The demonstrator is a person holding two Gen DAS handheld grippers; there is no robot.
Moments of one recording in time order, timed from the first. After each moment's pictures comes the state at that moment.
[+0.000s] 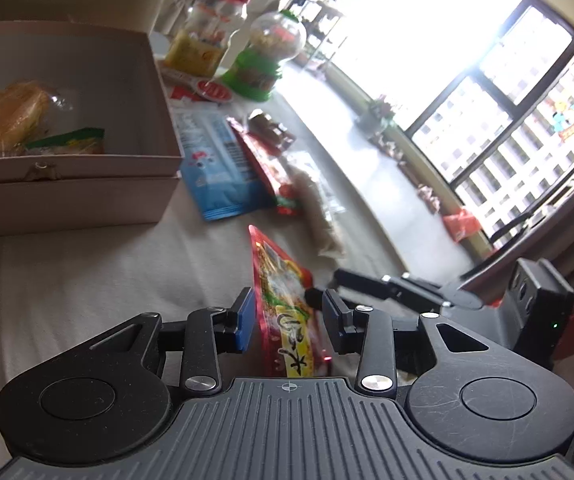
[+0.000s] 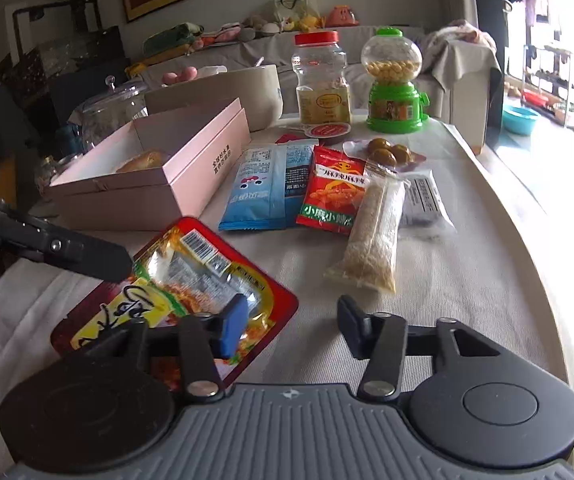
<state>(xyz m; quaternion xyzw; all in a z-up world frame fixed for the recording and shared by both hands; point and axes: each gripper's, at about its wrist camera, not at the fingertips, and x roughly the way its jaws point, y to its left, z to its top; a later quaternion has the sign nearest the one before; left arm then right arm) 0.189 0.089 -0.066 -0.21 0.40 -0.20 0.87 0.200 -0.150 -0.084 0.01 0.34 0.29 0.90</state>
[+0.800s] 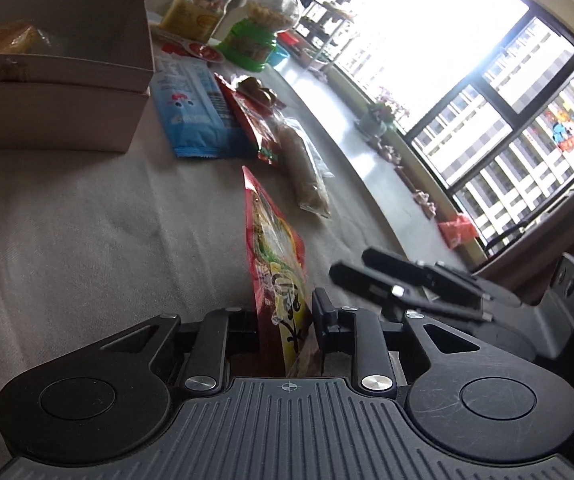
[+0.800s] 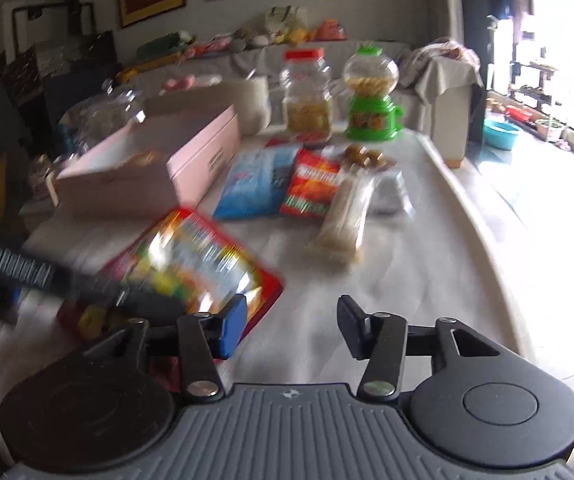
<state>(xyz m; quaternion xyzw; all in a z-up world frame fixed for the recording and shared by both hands) 0.170 0.055 -0.103 -0.23 0.40 -0.19 0.87 0.169 -0.173 -0.071 -0.01 0.30 0.25 0.92</state>
